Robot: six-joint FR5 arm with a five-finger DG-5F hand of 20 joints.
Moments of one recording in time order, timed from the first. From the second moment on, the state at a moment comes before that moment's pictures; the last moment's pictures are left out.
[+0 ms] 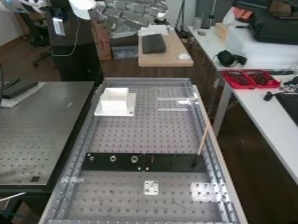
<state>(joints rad) 1.59 -1.49 -1.78 -3.05 -1.53 -0.68</state>
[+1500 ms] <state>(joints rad) 1.38 -1.47 -2.22 -2.69 -1.58 -0.68</state>
